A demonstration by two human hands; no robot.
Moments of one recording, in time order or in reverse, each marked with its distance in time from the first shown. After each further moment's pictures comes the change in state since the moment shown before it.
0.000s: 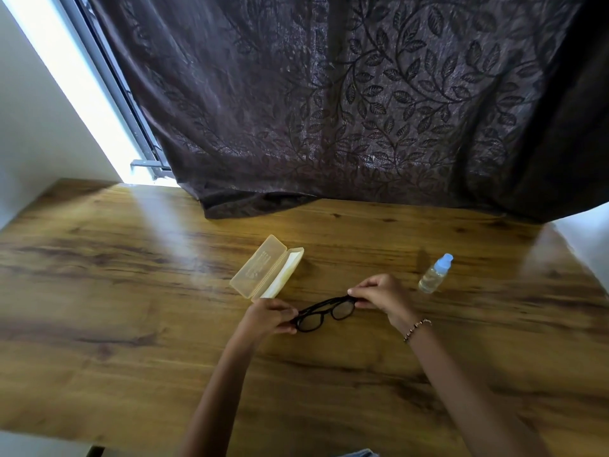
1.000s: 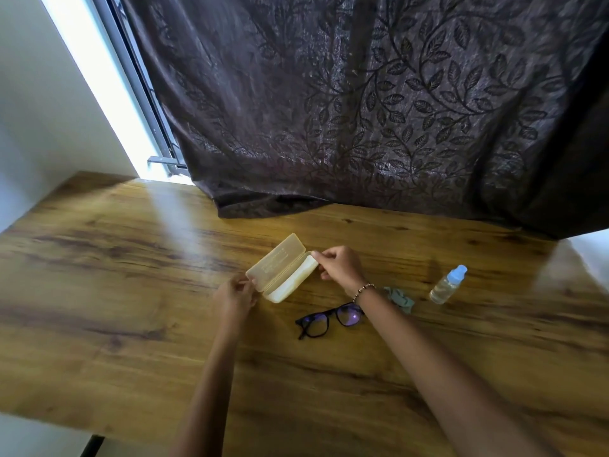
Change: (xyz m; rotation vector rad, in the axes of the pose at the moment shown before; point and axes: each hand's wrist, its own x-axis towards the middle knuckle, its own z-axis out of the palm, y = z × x) left_hand 0.020 -0.016 -0.050 -0.048 0.606 0.269; right_hand 0.025 -0.062 0.079 -0.279 0.029 -0.290
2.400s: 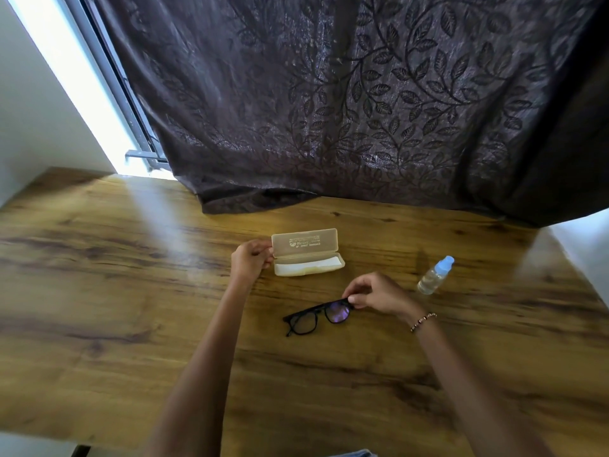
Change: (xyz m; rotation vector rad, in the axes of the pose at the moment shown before) left_hand 0.052 0.031 0.051 -0.041 -0.216 0.117; right_hand -0.033 0.072 -0.071 -0.057 -0.372 0.004
